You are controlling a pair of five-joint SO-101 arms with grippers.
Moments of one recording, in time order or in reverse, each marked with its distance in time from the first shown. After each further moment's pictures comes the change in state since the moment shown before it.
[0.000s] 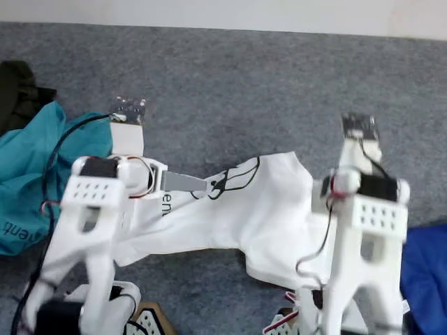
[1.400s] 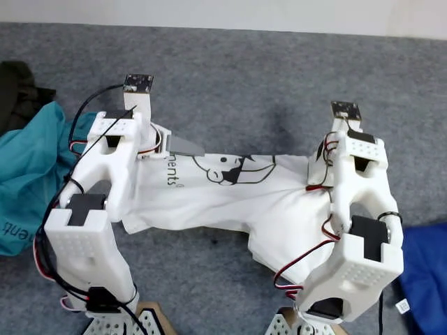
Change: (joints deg) left arm -4.7 48.6 -37.8 -3.3 0.5; right arm 4.4 44.7 -13.5 -21.8 3.0
